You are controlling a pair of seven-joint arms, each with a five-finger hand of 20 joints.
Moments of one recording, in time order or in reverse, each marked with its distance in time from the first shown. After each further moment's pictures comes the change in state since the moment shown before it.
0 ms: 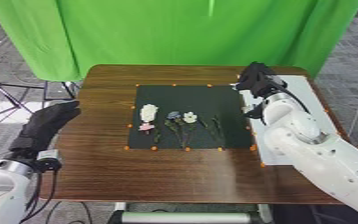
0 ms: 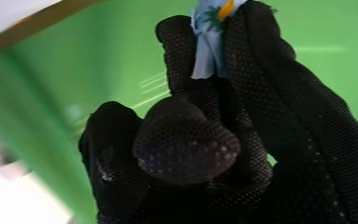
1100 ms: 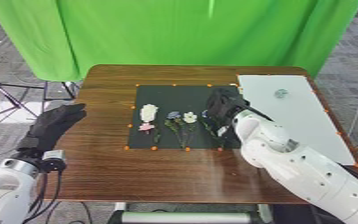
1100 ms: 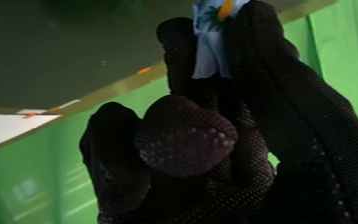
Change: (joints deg) left arm -1.0 -0.7 1.0 0.1 -0.1 -1.3 -2.6; right arm 0.4 -5.5 -6.6 3.0 2.3 -9.4 -3.5
